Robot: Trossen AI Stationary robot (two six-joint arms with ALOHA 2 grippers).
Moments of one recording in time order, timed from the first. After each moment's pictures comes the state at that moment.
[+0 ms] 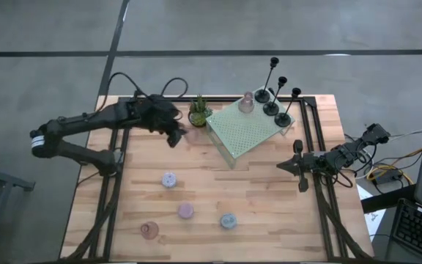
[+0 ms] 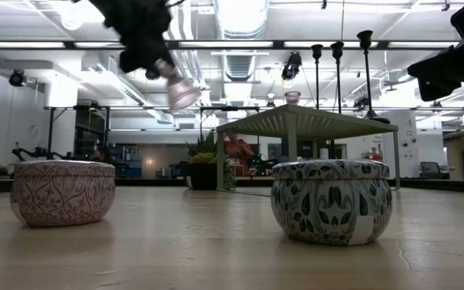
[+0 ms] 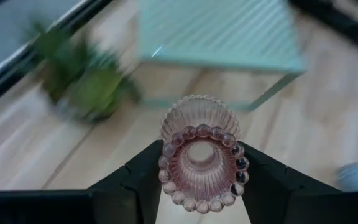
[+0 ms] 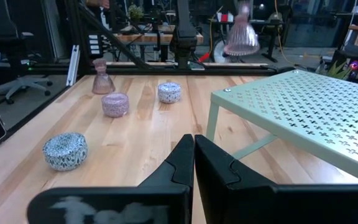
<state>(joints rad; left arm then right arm) 0.32 1.15 1.10 -0.68 0.03 -0.29 0.53 0.04 0.08 -0.18 0.52 0.10</state>
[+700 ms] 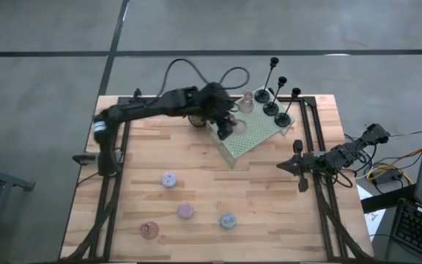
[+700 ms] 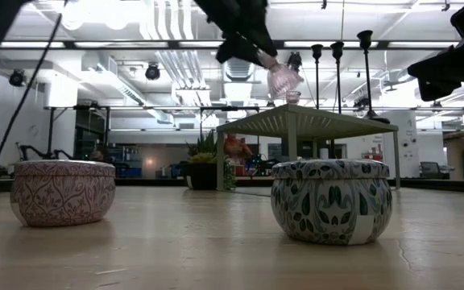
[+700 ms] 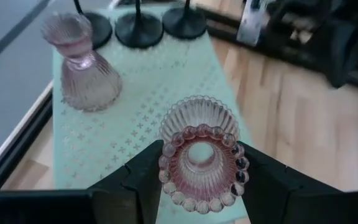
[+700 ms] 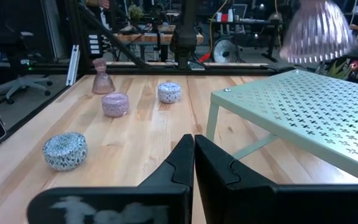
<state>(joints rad) 0.25 1.84 1.89 -0.73 0.03 -0.14 0.53 0.04 0.08 -0.18 0.52 0.10</state>
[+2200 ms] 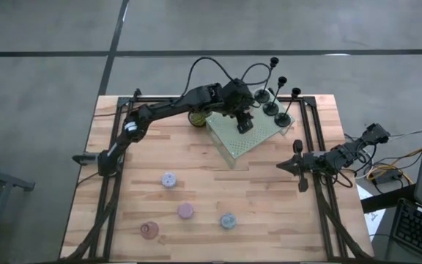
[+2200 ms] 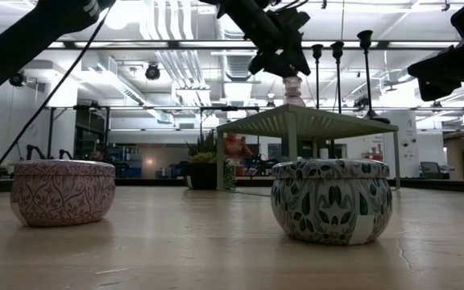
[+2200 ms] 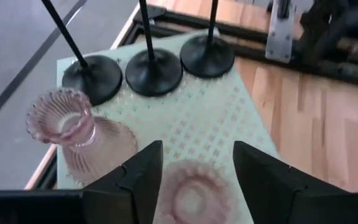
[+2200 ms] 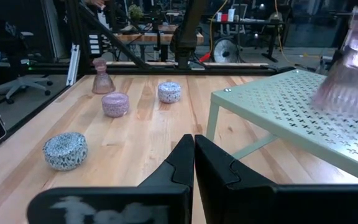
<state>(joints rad) 0.26 2.19 2.35 -0.82 -0.03 -0.04 0.53 0.04 0.08 -0.18 0.52 0.10</state>
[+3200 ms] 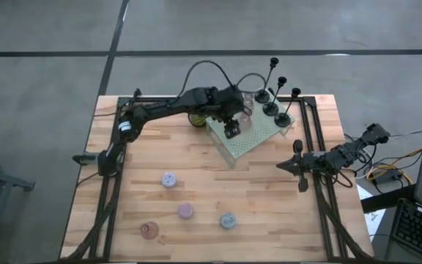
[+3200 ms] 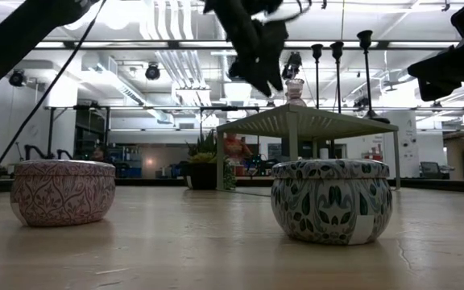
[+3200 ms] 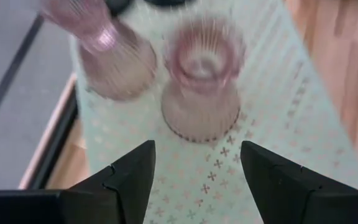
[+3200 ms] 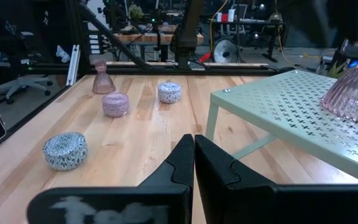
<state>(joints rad) 0.26 2.11 2.23 -1.01 -0.11 -0.01 0.53 0.04 0.08 -0.18 0.52 0.10</state>
